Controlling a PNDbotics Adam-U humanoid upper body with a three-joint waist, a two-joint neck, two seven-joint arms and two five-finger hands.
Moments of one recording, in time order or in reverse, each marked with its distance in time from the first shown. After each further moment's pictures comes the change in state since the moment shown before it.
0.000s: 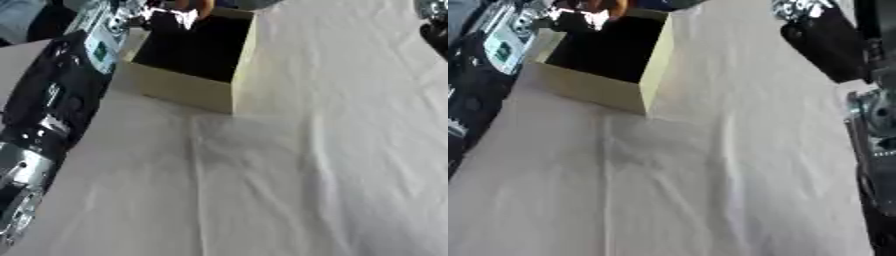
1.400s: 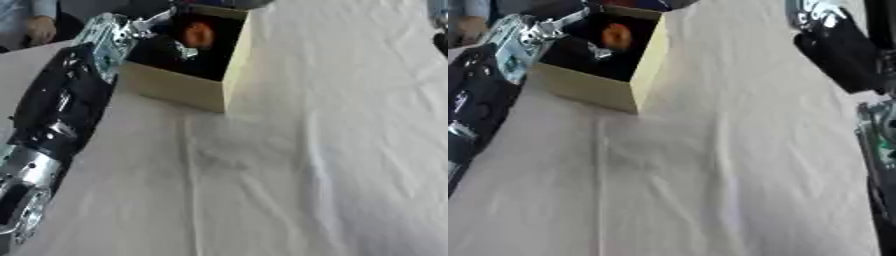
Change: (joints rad) left arm 0.014 0.000 0.028 0.046 -0.077 0.011 -0.208; right arm 0.024 0.001 -0.005 -0.006 -0.016 0.007 -0.008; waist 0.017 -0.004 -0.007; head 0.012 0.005
